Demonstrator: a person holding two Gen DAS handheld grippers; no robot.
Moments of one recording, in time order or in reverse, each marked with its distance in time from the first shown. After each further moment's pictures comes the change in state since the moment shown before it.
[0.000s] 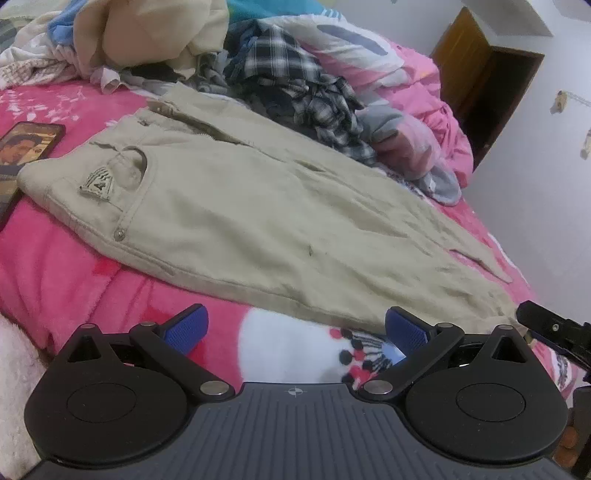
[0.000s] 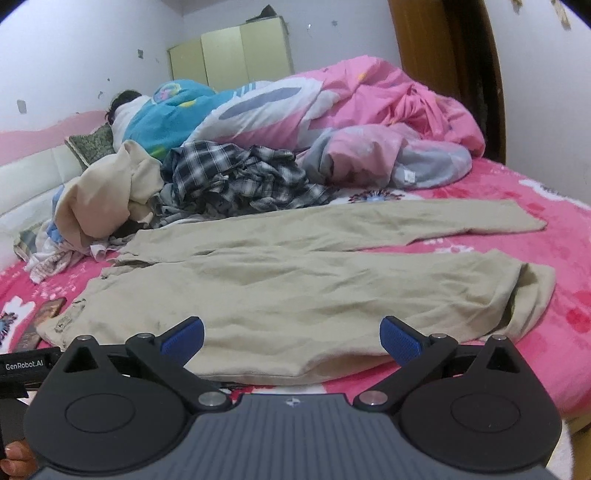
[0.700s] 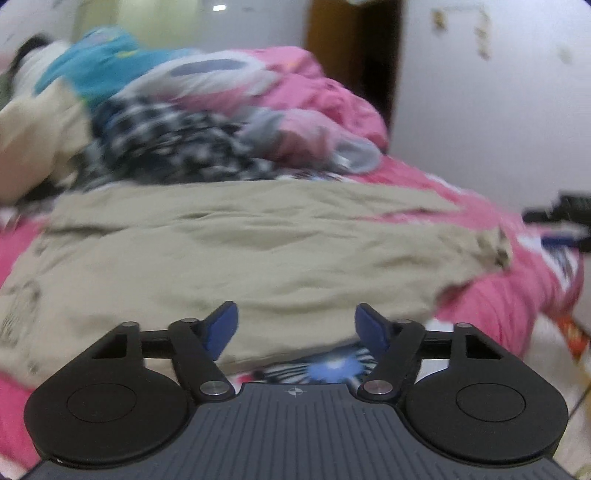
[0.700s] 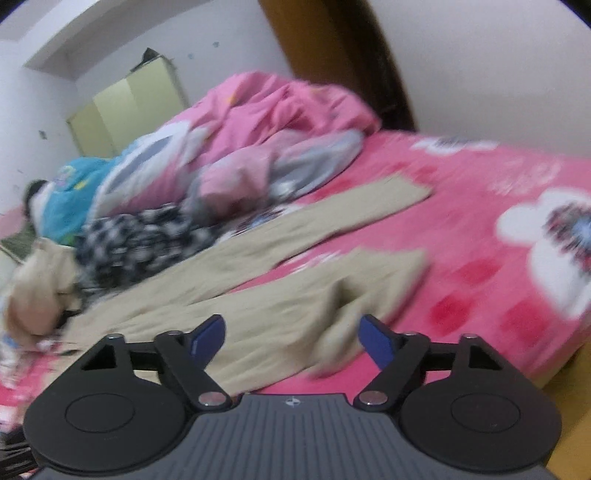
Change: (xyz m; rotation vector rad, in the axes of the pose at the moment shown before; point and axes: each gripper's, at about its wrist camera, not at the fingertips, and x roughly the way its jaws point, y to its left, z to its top) left arm 0.017 -0.085 -0.013 0.512 -0.071 -0.106; right arm -0.037 -0.155 0.021 0.294 -0.066 -0.210
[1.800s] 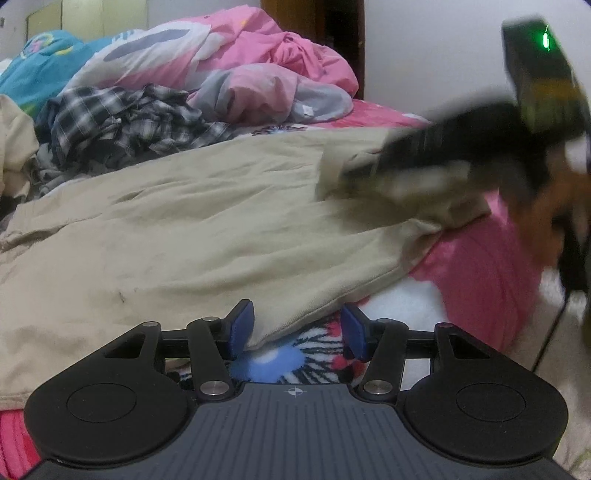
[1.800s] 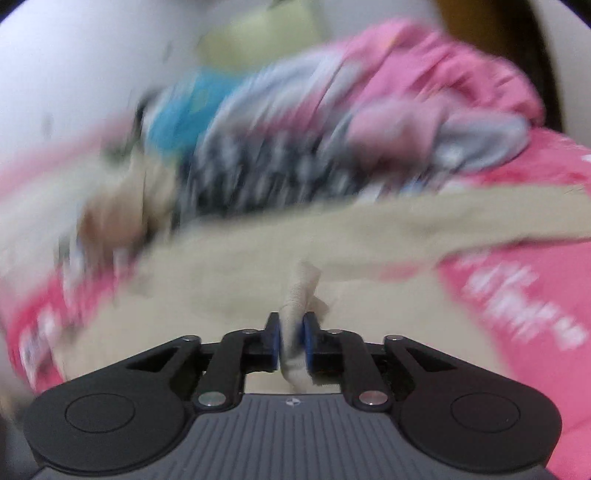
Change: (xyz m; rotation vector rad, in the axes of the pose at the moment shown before) left arm 0.045 -0.044 -0.008 0.108 0.137 -0.005; right arm 0.121 0.110 -0.033 -0.332 0.234 0.412
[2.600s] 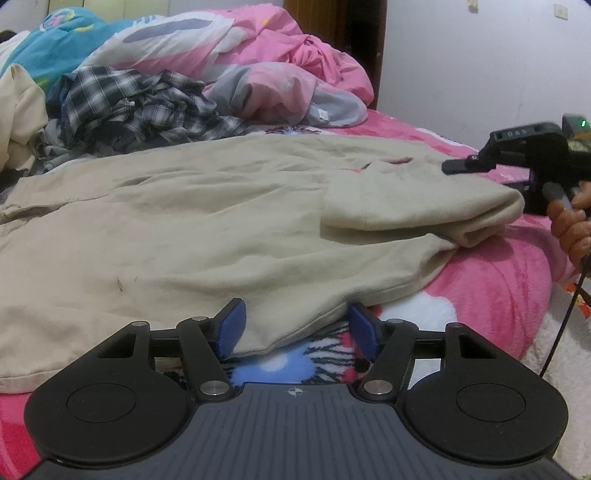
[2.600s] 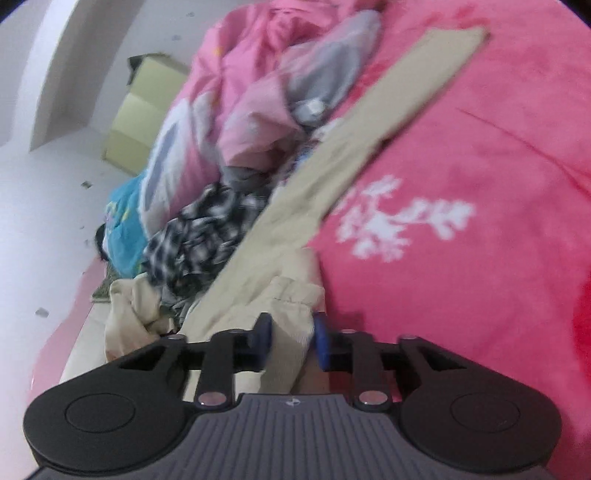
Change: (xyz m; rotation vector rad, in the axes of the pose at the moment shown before) left arm 0.009 0.011 -0.001 -0.086 -0.016 -0.005; right arm -0.058 -0.150 -0.011 0.641 -0.121 0.077
